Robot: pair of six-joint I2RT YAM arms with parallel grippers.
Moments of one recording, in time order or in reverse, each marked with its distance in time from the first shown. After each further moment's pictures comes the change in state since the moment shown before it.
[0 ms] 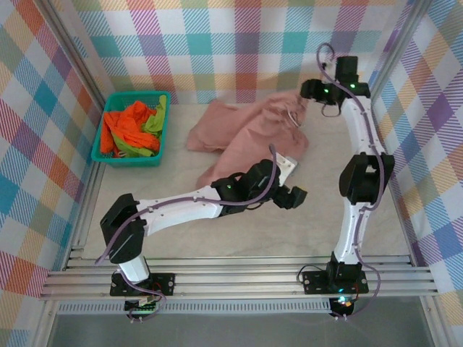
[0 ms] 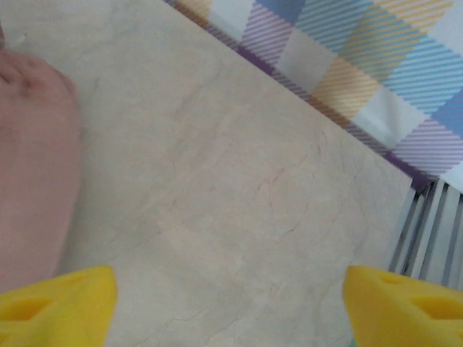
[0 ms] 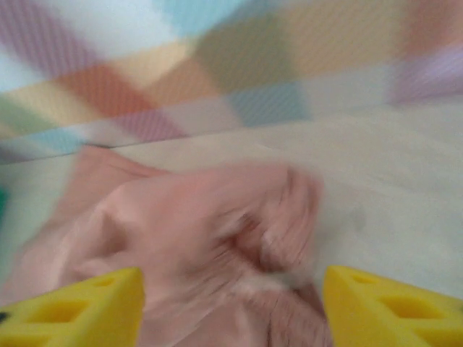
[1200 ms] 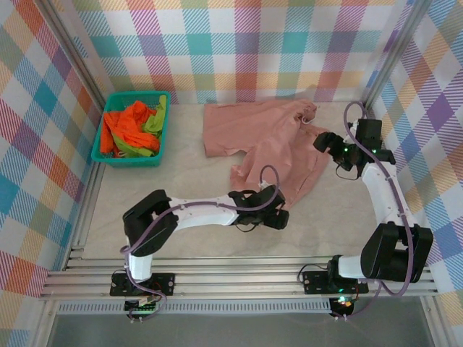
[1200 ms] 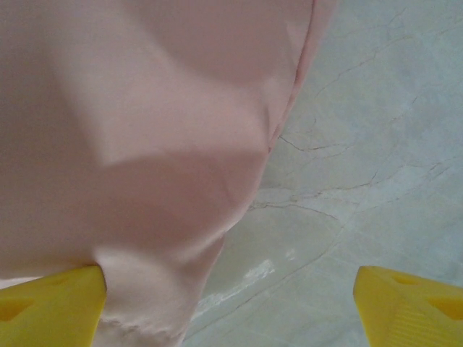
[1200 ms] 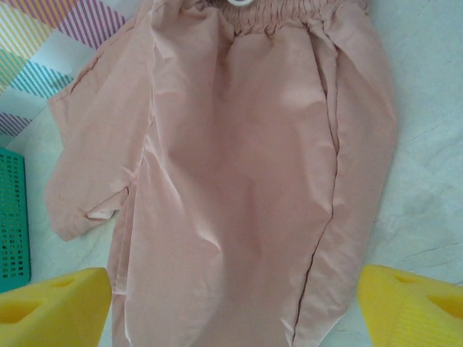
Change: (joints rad) left arm -0.043 0.193 -0.075 -0.253 -0.076 -0.375; right arm -0.096 -0.799 -1.080 0.190 -0.087 0.266
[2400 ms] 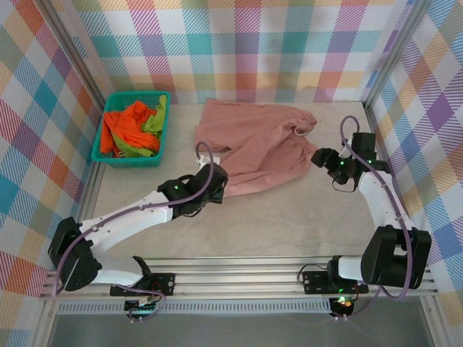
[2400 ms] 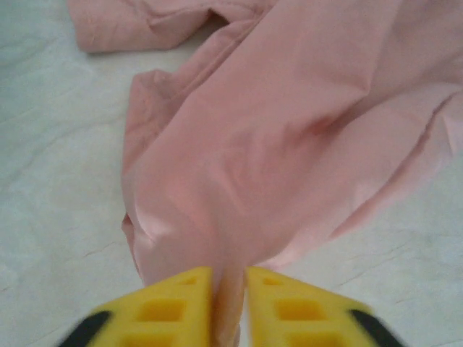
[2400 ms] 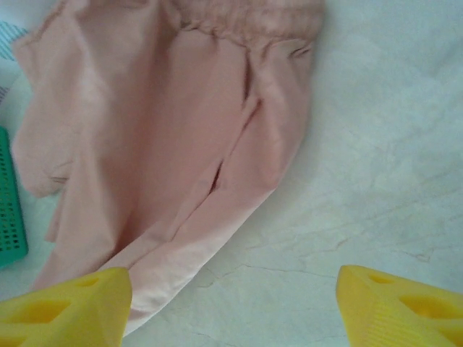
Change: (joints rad) left arm 0.256 -0.592 -0.299 -0.203 -0.292 0.155; right arm 0.000 -0.026 -0.158 0.006 -0.038 0.044
